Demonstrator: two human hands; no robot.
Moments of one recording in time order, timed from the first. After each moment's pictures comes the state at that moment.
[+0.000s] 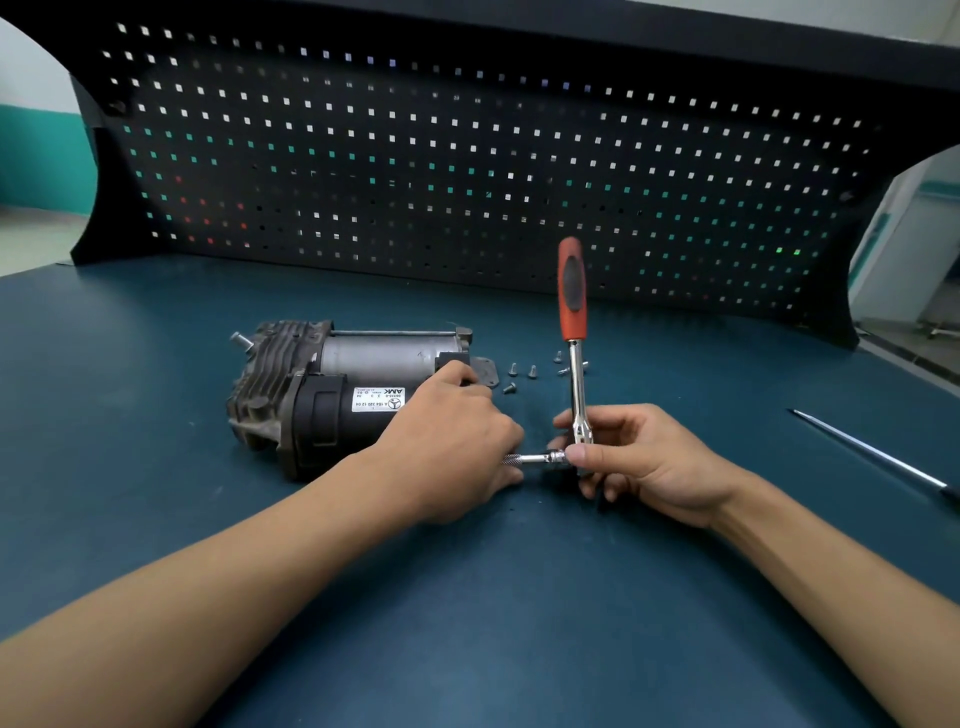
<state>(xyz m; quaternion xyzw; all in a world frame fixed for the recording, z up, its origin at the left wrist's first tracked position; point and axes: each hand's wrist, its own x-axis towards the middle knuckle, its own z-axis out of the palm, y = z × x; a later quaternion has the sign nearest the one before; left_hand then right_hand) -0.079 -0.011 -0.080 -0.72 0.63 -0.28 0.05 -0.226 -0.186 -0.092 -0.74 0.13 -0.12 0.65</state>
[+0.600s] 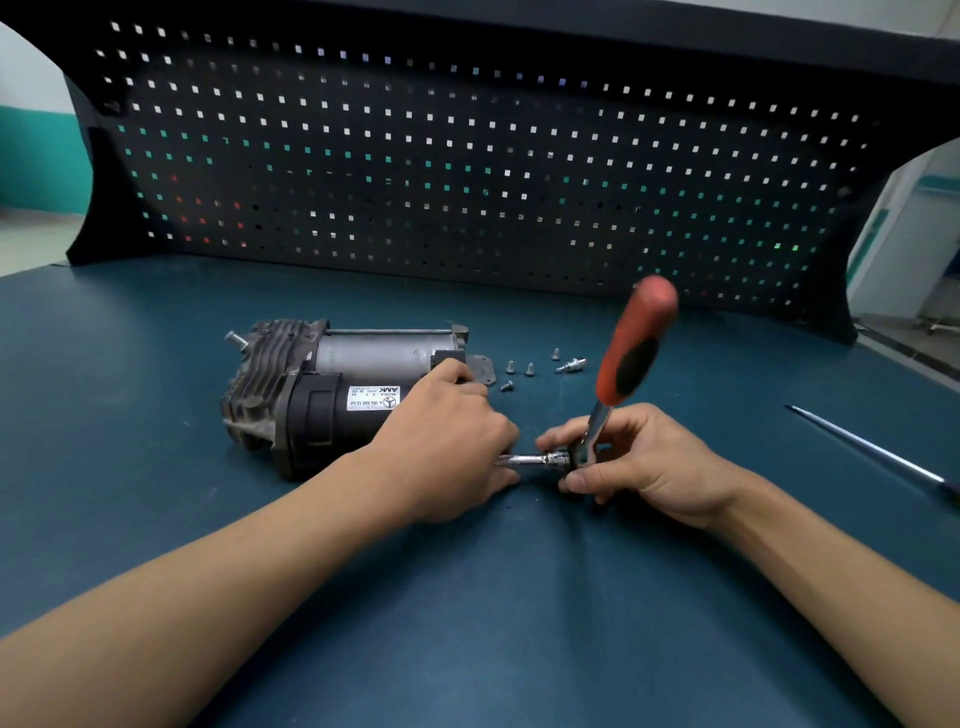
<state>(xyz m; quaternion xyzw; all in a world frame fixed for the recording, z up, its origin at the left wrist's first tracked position) -0.079 -0.011 -0.081 -0.72 0.63 -0.29 0.04 -0.233 -0.180 -0.088 -0.80 0.08 -0.11 0.59</state>
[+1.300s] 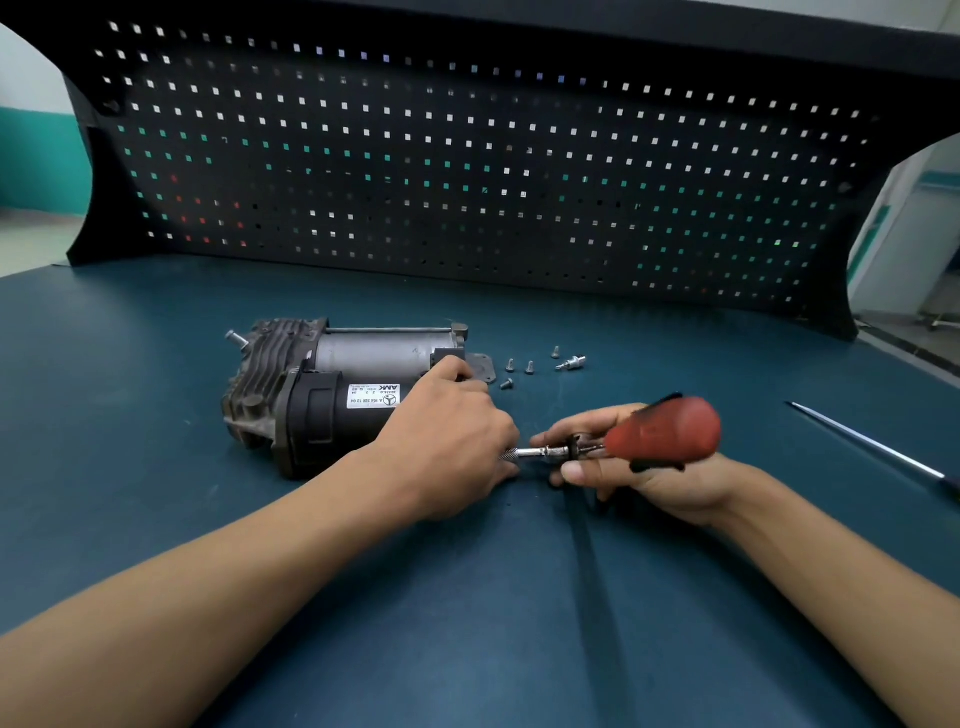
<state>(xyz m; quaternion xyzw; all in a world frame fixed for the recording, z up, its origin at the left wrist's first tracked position) -0.081 -0.014 -0.079 -0.74 0.62 -0.26 0.05 -0.235 -0.179 -0.084 -0.82 0.10 -0.10 0.56</state>
